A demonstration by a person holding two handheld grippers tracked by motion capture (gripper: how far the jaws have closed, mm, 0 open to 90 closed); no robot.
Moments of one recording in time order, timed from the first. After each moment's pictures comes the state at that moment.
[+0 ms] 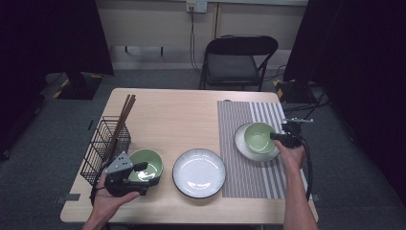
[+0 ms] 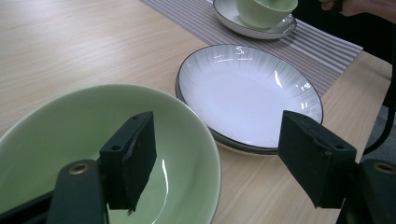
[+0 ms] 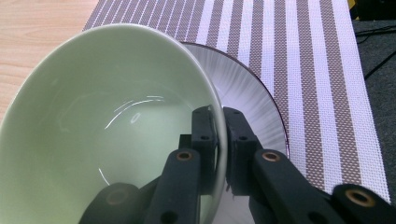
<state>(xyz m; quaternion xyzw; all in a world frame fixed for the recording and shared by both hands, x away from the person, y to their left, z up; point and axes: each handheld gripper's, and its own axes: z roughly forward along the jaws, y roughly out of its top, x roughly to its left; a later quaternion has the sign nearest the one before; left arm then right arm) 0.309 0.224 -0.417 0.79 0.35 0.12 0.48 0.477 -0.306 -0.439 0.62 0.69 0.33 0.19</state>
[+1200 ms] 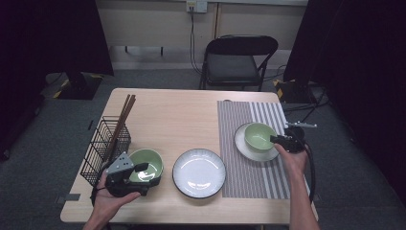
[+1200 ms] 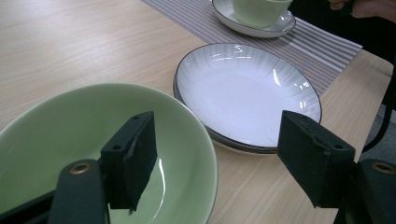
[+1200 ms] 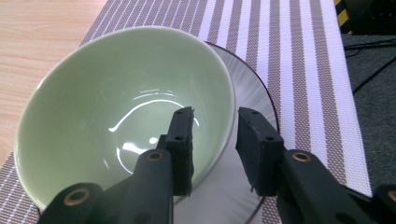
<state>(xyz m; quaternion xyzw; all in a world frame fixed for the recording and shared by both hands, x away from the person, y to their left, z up) 0.308 0.222 -0.417 0.79 0.35 0.12 0.48 0.455 -0.309 -0.436 0.60 0.69 0.34 0.21</state>
